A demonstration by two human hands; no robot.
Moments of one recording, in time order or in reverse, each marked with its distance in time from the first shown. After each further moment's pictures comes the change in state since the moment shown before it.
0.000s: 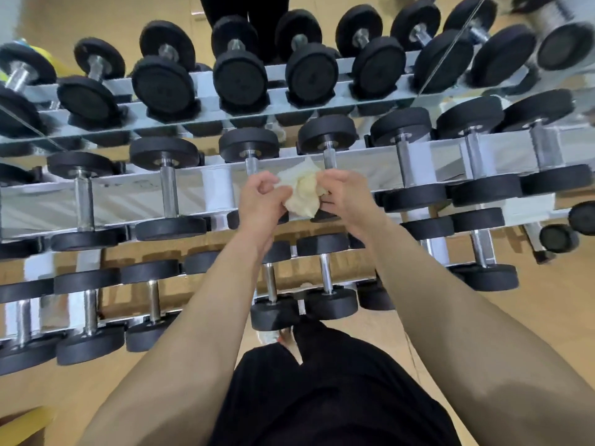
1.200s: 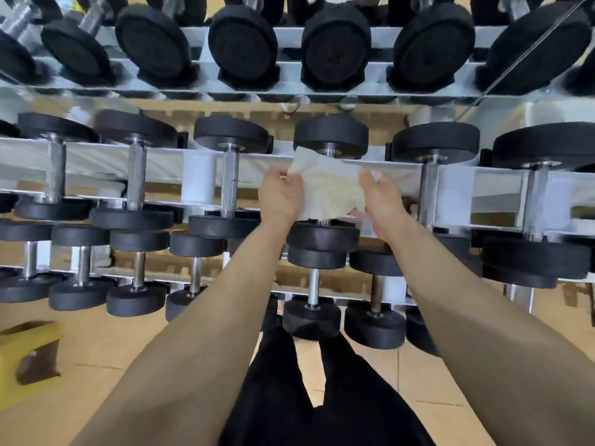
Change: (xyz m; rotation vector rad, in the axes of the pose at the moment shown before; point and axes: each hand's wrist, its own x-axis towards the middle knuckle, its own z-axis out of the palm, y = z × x) left_hand 0.135 -0.057 0.123 0.475 0.374 -0.052; right_hand 0.172 0.051 -0.123 -0.038 0.047 0.294
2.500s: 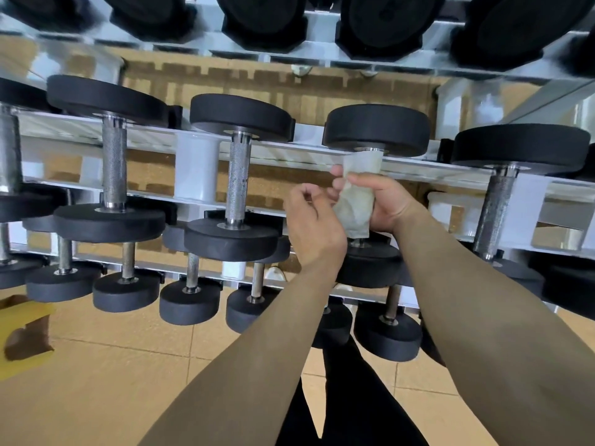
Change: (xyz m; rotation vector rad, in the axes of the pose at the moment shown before) left_hand 0.007 -0.037 0.041 -0.217 0.228 -0.099; right_hand 0.082 0.013 0.055 0.395 -0.621 0.292
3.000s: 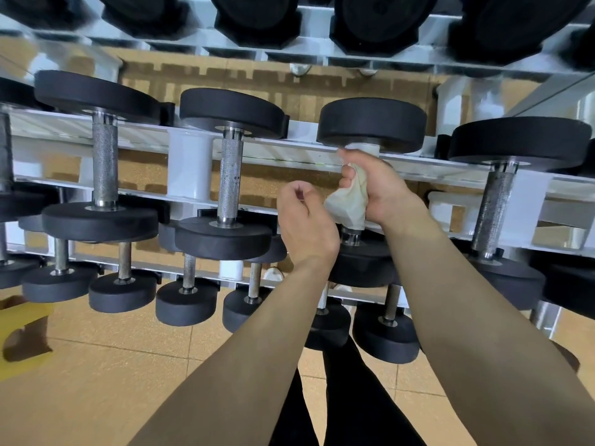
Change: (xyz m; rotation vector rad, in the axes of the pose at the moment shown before) left_hand 0.000 -0.002 0.000 -0.031 0.011 0.022; right_hand 0.018 -0.010 0.006 0.080 0.248 -0.030
